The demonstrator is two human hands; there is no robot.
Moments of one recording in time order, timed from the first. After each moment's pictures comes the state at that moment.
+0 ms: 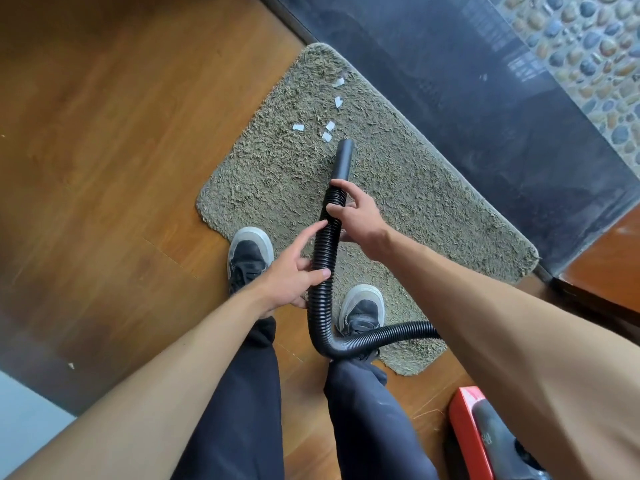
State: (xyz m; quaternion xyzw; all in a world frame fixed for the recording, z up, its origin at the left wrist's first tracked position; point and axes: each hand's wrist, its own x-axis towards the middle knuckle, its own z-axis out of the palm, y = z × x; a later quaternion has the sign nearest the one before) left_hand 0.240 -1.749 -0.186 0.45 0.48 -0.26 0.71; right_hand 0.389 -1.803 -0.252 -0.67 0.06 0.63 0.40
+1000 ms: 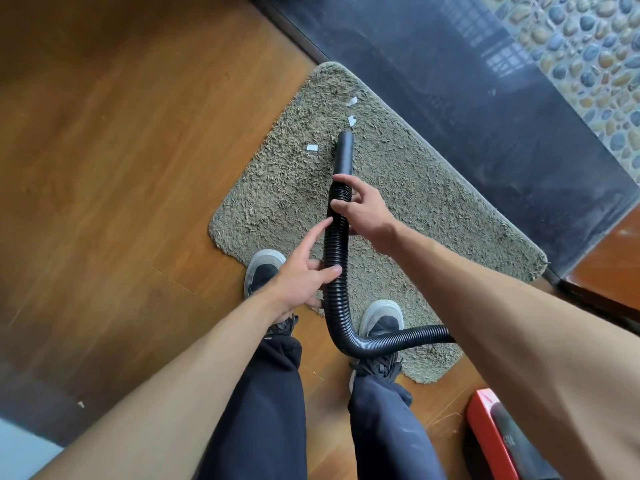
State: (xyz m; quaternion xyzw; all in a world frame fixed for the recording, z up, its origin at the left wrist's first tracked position) left_hand 0.239 -1.689 -0.204 0.40 0.47 -0.25 0.75; right_hand 0.392 -1.738 -0.258 -0.72 0.01 0.60 0.36
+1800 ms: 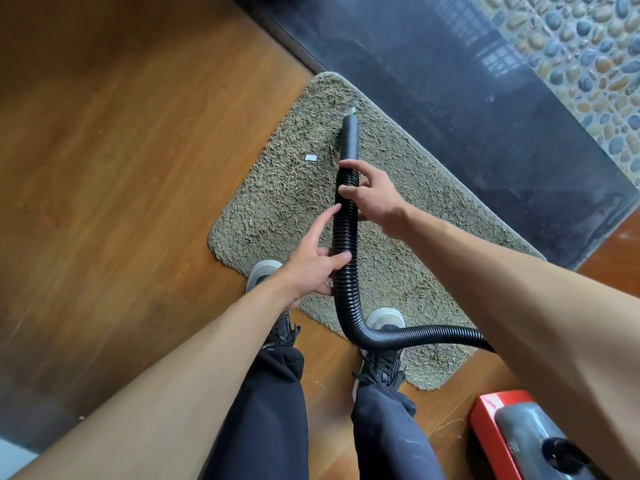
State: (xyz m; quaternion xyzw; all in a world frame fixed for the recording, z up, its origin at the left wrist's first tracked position) left_hand 0.273 -1.669 -0.212 0.39 0.47 -0.24 0.76; right_hand 0.428 -1.716 -0.263 -0.74 -0.02 0.58 0.34
